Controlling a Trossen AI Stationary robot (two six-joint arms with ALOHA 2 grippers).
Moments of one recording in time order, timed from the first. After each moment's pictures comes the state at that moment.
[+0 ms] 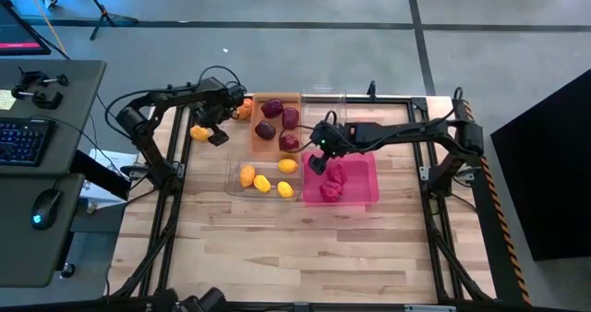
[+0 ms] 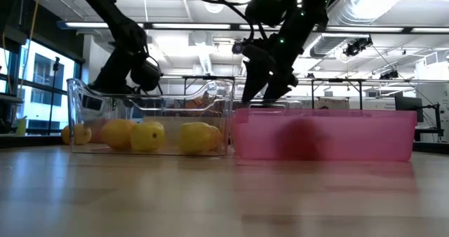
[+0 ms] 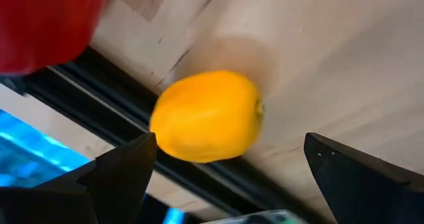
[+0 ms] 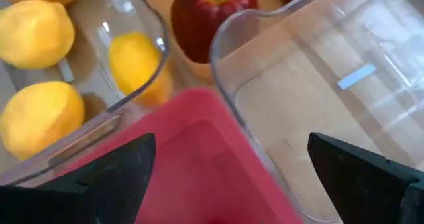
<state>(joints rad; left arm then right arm) 0.85 1.74 1.10 -1.26 -0.33 0.09 -0.19 1.70 1.18 -0.48 0.15 0.34</state>
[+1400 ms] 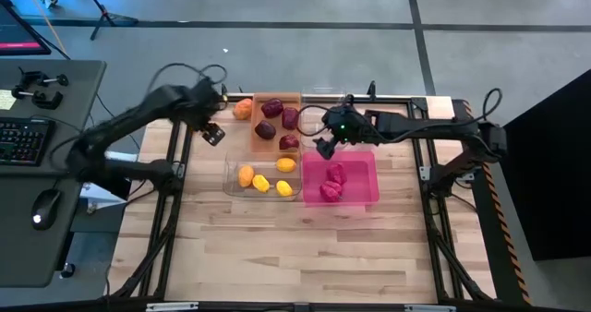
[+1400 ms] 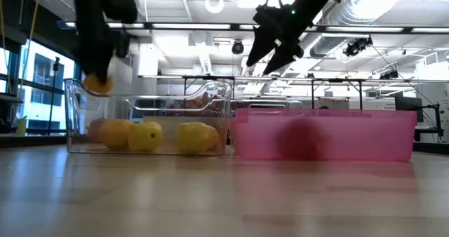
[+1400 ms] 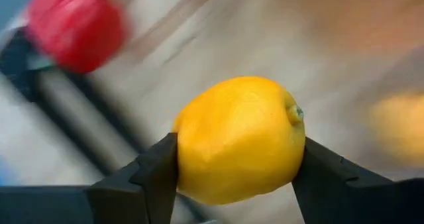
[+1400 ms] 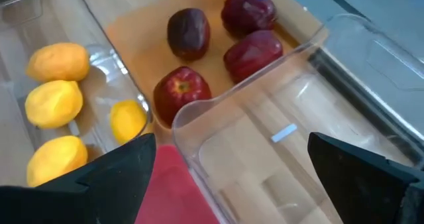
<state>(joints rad) 0.74 1.18 1.03 -1.20 -0.14 -0.07 -0.22 1.51 1.18 -0.47 0.25 0.25</state>
